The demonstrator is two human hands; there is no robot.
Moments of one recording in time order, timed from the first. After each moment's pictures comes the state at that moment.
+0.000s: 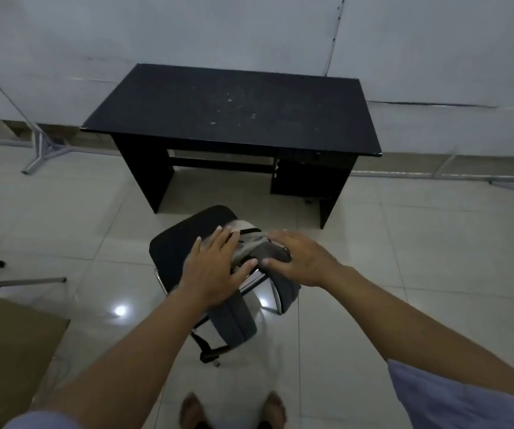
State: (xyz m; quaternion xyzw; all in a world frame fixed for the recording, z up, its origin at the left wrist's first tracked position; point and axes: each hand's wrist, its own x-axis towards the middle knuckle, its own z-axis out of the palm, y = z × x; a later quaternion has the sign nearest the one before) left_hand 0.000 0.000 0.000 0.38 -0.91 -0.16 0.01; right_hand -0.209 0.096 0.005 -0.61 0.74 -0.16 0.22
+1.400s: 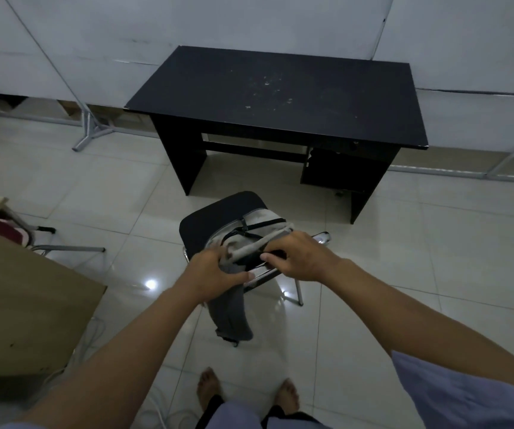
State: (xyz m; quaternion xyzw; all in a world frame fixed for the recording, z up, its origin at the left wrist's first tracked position) left_hand 0.063 -0.002 -0.021 0.50 -0.80 -0.33 0.02; right_hand -0.166 0.069 -0.002 -0.75 0.60 -0.18 0.23
